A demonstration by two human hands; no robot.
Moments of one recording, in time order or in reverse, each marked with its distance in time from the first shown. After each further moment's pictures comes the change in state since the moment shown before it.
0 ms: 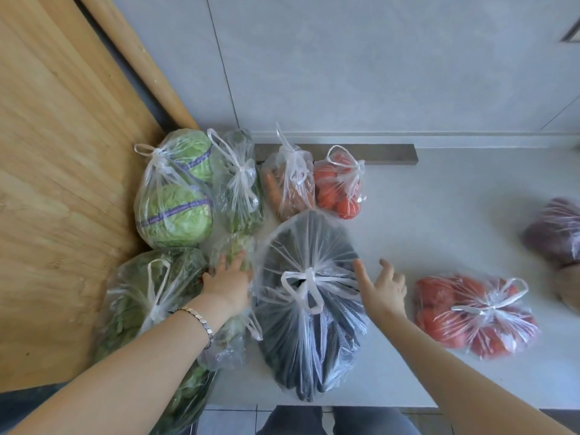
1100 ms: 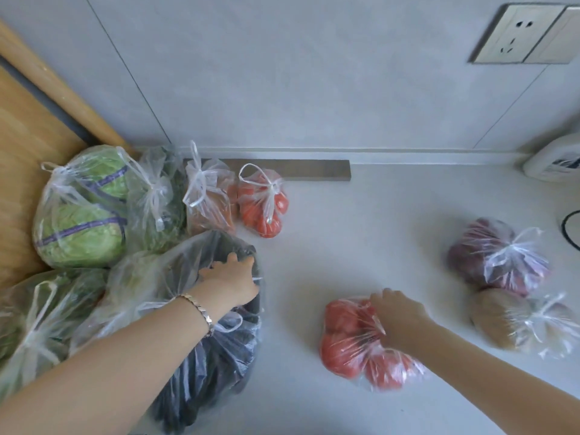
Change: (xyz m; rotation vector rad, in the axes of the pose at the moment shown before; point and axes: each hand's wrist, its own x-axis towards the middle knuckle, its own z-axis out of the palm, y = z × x) left_hand 0.021 0.191 -0.048 0.012 0.003 -0.085; right_hand 0.098 0.092 -0.169 -1.154 -0.413 -0.420
